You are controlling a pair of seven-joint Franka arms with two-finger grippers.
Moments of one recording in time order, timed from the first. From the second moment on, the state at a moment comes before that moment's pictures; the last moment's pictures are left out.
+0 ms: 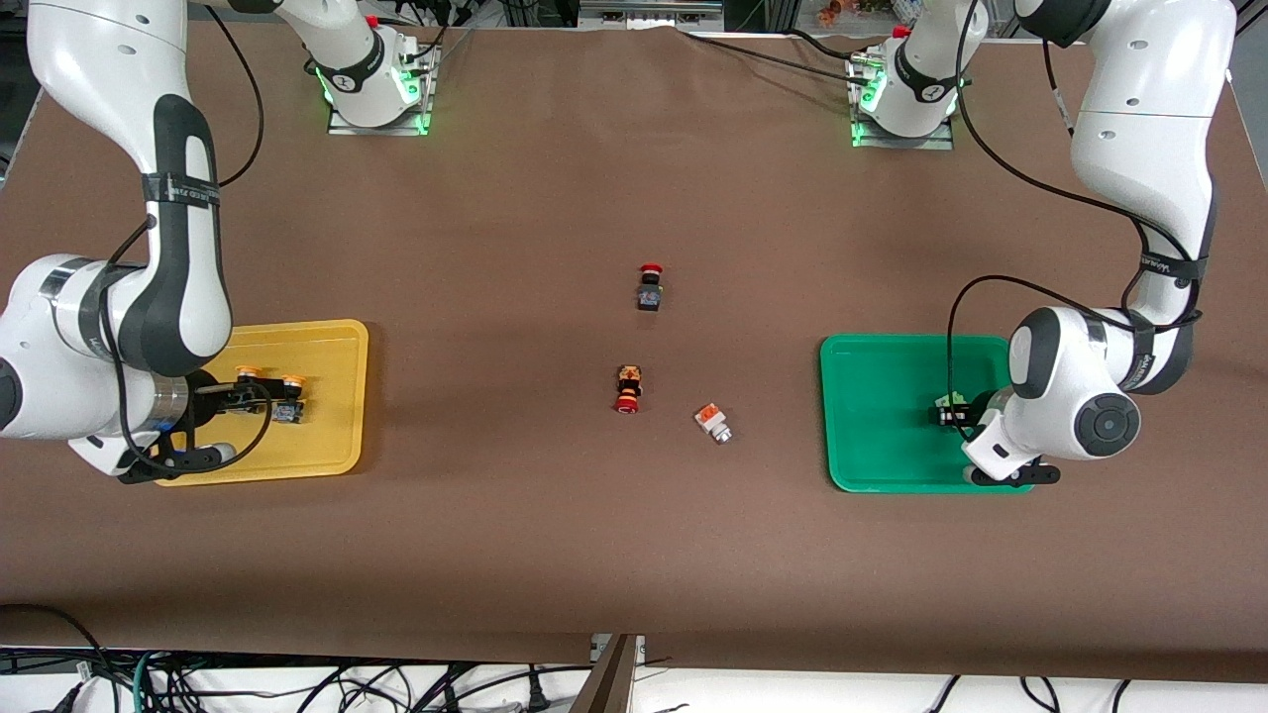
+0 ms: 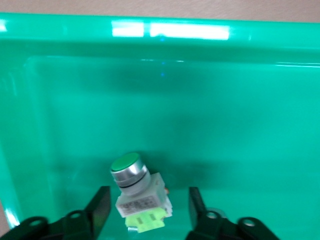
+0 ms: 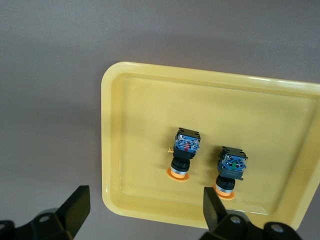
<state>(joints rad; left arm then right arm) 0.06 0.73 -0.08 -1.56 0.06 2.02 -0.09 0.32 0.66 -0.46 -1.38 0.30 1.76 -0.37</state>
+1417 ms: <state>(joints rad) -0.34 0.87 -0.15 -1.36 -0.22 2.16 -0.98 0.06 -0.04 -0.08 -1.62 0.07 1.56 -0.04</state>
